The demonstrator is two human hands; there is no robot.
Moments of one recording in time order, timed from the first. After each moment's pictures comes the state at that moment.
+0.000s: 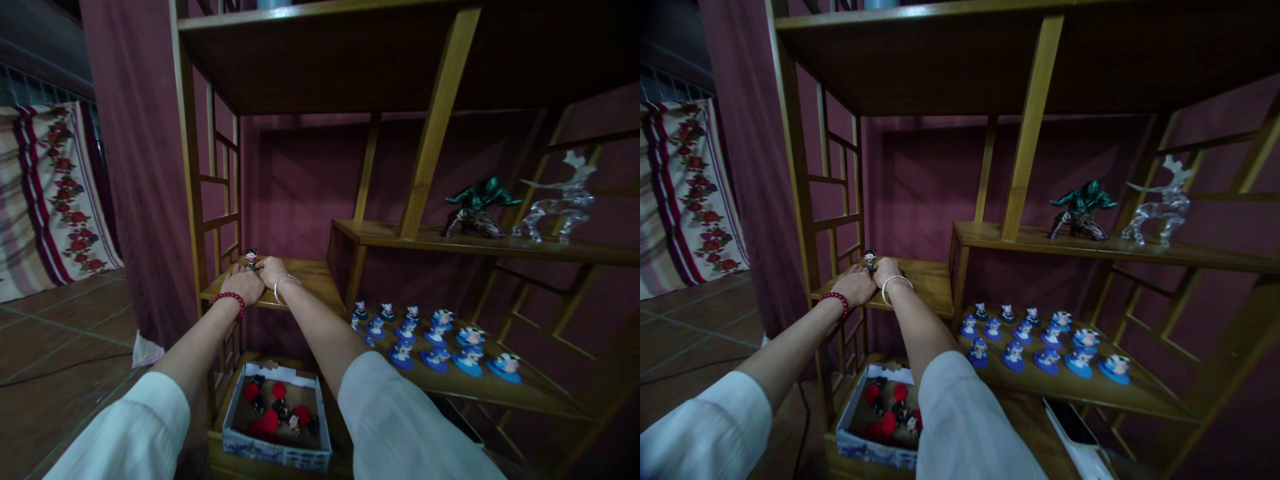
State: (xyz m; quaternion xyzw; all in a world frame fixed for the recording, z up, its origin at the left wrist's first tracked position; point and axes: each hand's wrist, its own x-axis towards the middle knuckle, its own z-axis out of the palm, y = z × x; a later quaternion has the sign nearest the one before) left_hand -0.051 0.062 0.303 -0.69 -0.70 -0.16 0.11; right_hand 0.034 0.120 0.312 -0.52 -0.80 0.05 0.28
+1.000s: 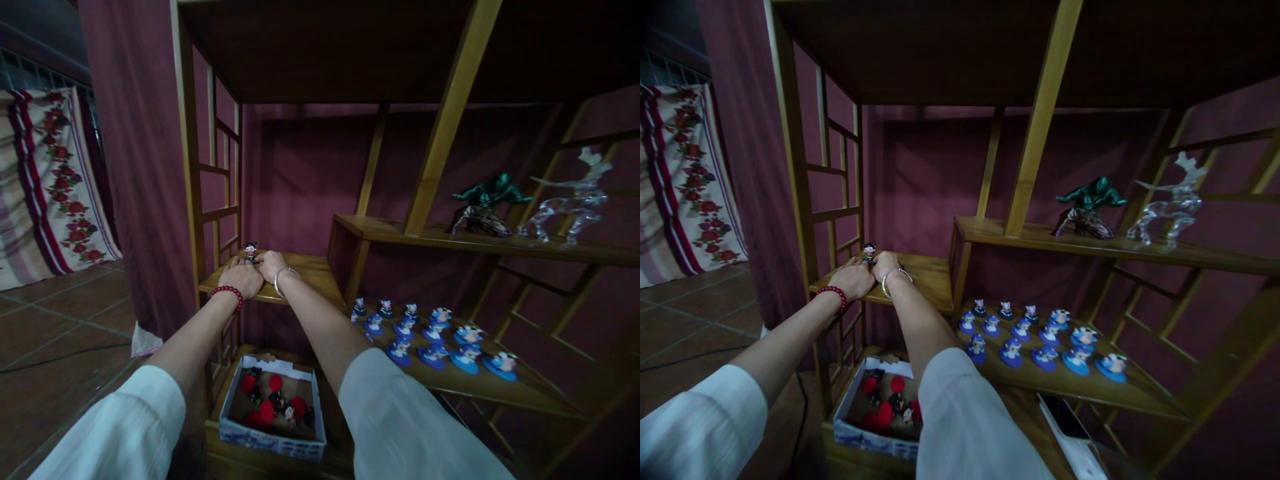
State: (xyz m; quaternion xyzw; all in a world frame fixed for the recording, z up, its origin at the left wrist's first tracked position) left_hand -0.054 0.064 0.299 -0.70 -0.68 -0.18 0.12; right_hand 0.033 0.121 0.311 -0.52 -0.81 0.05 0.26
